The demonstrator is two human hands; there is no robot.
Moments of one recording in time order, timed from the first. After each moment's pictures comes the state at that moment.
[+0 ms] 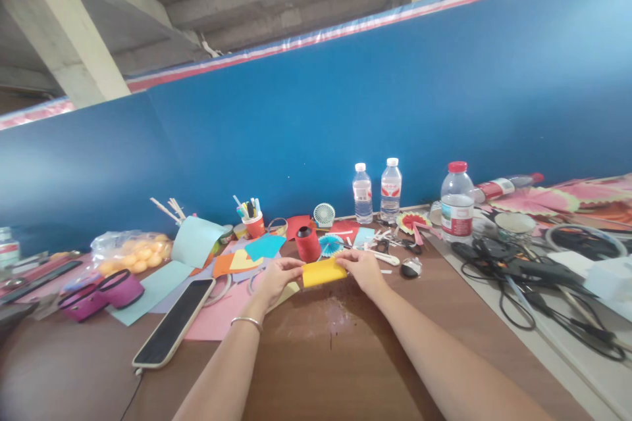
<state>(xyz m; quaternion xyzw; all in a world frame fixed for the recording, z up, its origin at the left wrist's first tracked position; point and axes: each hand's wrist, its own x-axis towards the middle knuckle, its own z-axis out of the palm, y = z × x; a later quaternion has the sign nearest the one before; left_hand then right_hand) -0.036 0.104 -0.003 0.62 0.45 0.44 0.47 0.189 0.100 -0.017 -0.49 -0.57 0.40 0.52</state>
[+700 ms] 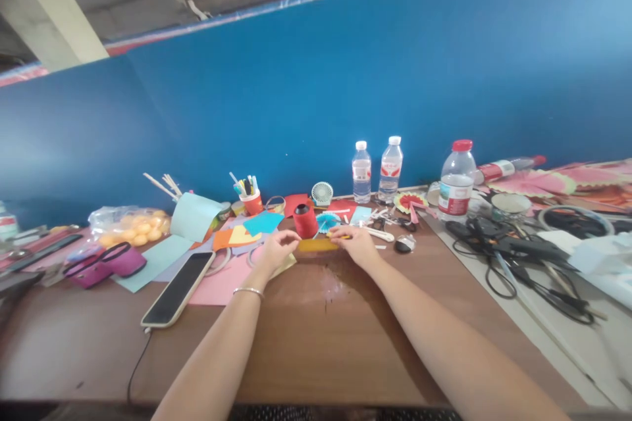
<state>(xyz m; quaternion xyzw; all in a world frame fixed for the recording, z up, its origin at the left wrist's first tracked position) -0.031 0.102 0.007 0.72 0.47 0.43 0.29 0.192 0.102 -0.018 -0.44 -0.64 0.35 0.53</state>
